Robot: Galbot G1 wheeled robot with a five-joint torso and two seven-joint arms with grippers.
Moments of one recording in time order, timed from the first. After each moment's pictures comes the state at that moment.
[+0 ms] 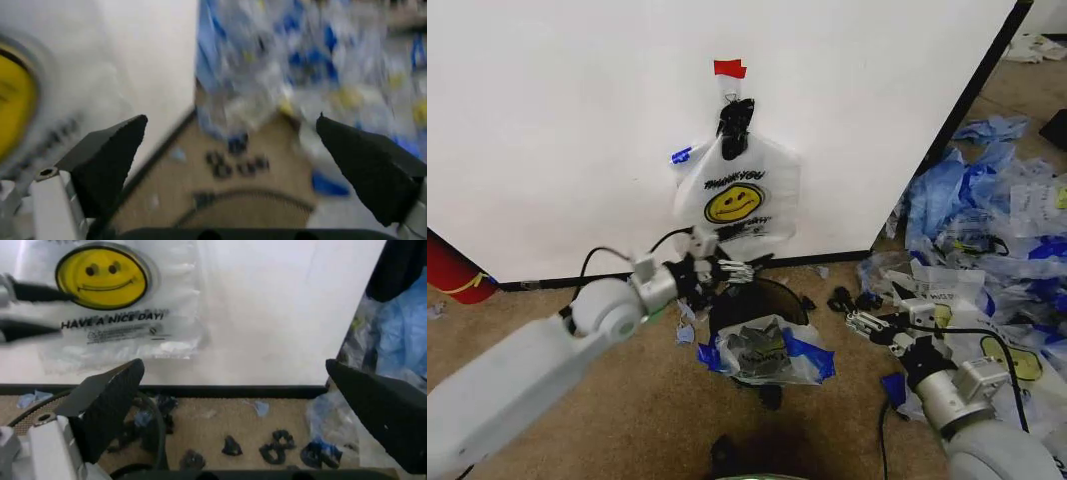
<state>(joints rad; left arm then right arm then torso) 0.45 -0.77 0.28 -1.86 -0.83 0.31 0.33 -1.65 1.00 0.54 2.41 0.52 -0.23 0.25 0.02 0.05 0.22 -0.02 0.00</state>
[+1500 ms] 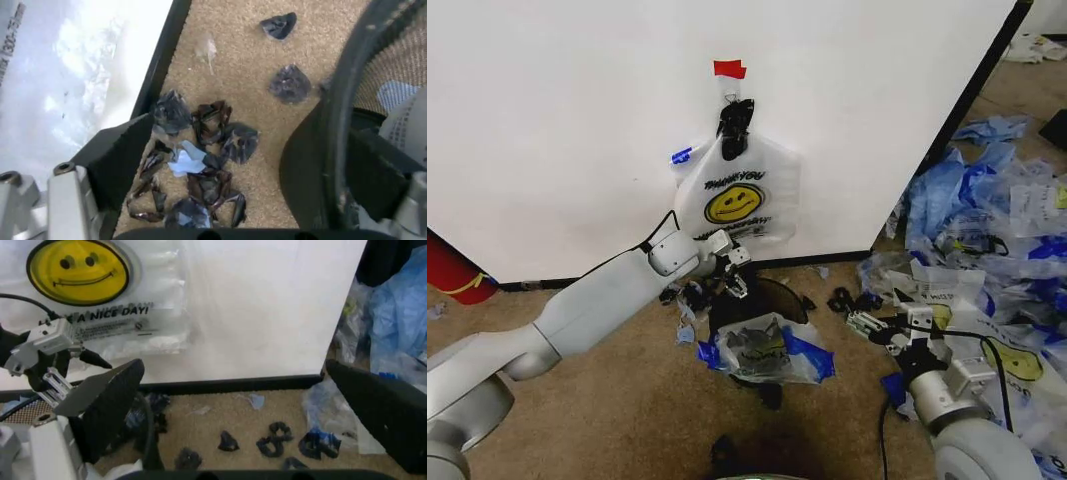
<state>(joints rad) 0.14 -1.02 0.57 -1.35 -0.32 0.59 0.57 -1.60 1.04 0.51 2.35 0.51 -0.23 0.27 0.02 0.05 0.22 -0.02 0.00</state>
